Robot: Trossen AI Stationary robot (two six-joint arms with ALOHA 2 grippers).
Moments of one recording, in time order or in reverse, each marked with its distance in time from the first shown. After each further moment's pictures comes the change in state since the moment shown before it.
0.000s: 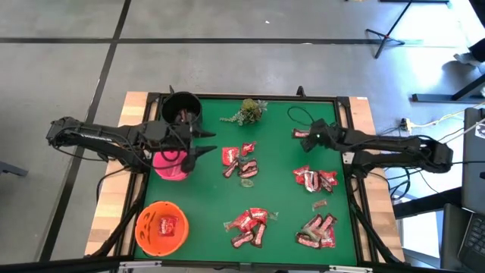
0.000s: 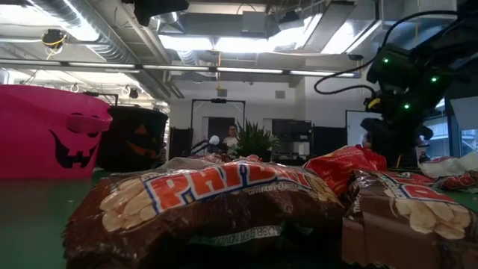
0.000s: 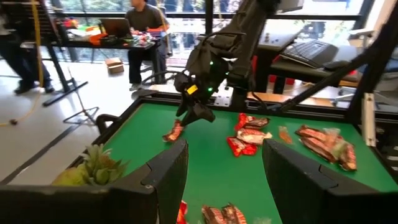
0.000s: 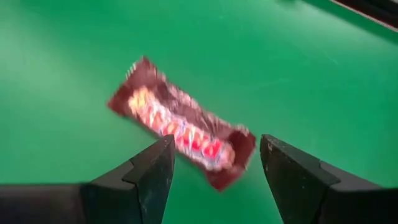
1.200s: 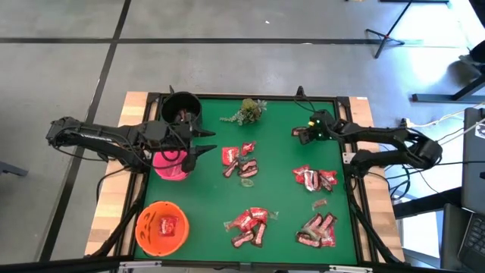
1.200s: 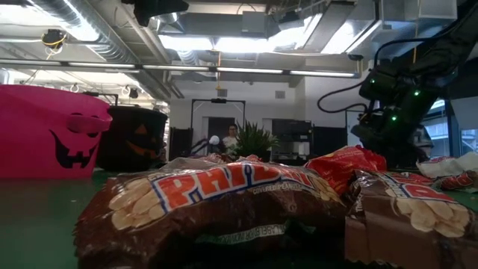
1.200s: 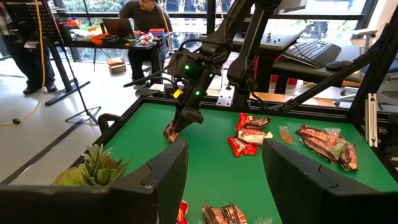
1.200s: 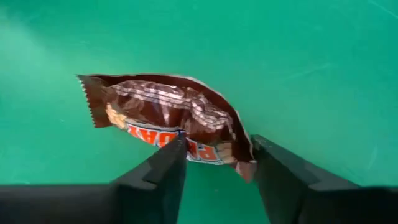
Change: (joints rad) left arm 0.000 0.000 0.000 -0.001 -0.005 0.000; right arm -0.243 0.202 0.001 0.197 -0.319 -0.044
